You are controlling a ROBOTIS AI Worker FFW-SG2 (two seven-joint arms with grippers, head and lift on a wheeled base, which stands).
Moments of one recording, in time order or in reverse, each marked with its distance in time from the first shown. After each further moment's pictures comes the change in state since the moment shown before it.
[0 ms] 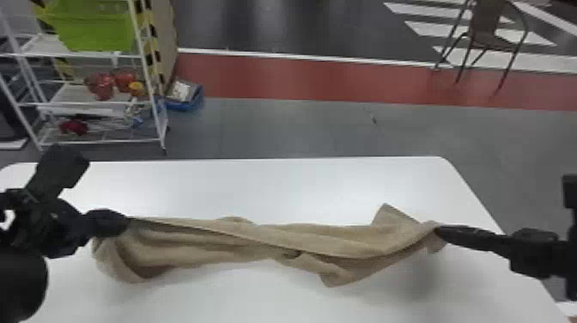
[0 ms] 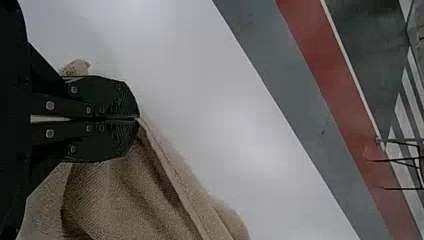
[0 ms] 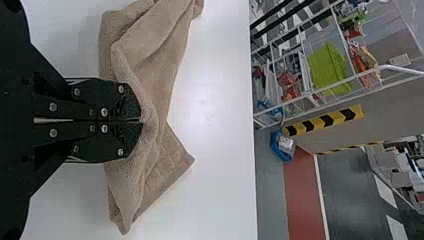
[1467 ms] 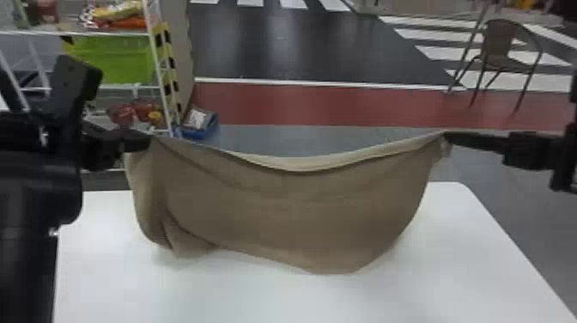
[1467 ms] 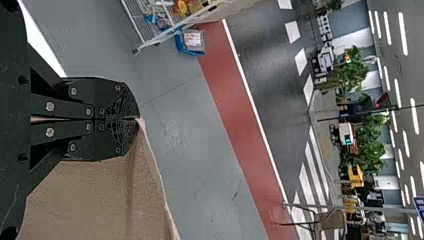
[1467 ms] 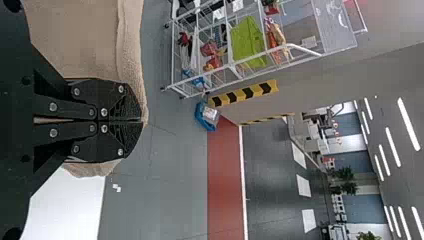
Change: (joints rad) left arm -0.365 -0.008 -0.066 0.064 0.168 0.190 0.278; right arm -0.545 -0.006 0.145 0.207 -0.013 0.100 -0.287
